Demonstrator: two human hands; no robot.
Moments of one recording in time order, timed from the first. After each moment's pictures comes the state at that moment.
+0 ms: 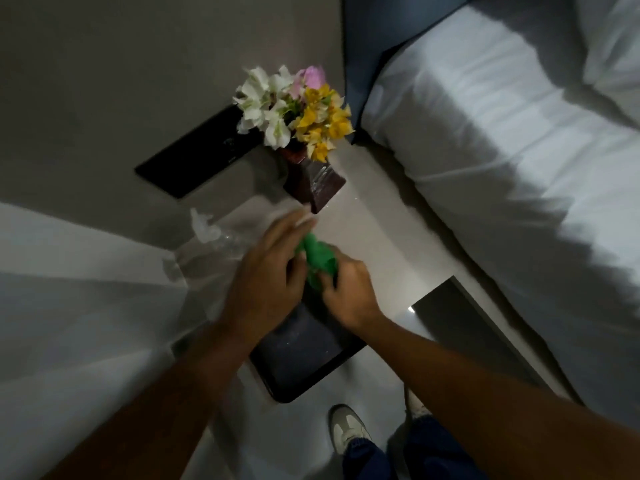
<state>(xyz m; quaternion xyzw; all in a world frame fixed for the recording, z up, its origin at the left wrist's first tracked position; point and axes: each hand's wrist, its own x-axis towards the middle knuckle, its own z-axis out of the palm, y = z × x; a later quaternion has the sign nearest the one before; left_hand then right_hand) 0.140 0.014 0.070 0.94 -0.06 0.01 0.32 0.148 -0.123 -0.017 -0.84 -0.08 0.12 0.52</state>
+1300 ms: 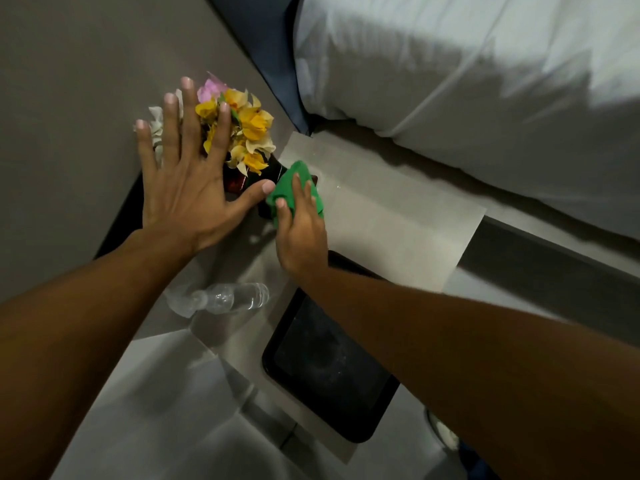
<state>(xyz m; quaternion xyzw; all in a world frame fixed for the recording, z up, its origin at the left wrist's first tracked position) 0.308 0.068 0.064 0.96 -0.24 0.05 -0.14 0.235 -0.022 -0.052 -0.73 0.21 0.02 0.65</state>
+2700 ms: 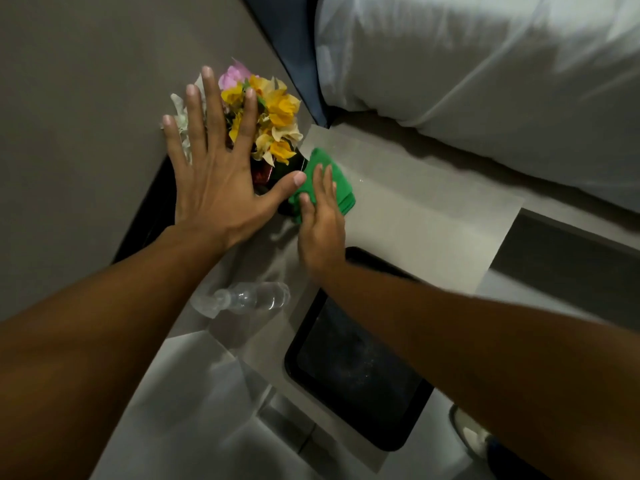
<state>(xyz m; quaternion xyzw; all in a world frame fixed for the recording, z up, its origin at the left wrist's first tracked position) 0.310 0.067 0.056 0.97 -0.22 0.06 -0.11 0.243 -0.010 -0.063 -0.69 0.21 -0.03 0.69</state>
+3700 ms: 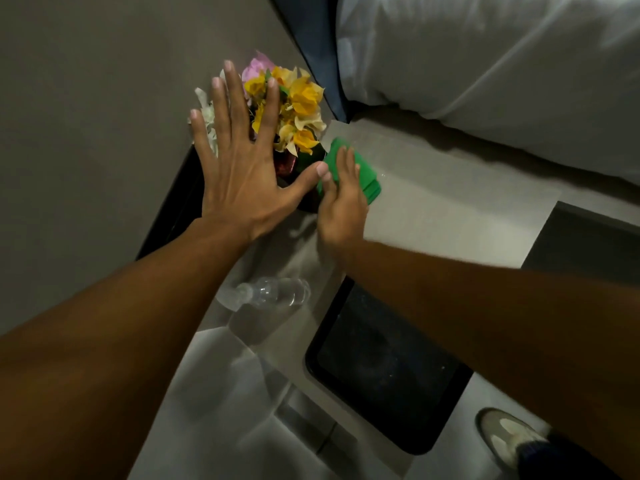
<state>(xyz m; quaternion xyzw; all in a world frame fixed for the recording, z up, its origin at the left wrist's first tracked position) 0.309 0.068 0.051 0.97 -0.23 0.06 -0.08 0.268 -0.008 -0.063 -0.69 0.25 -0.06 0.67</state>
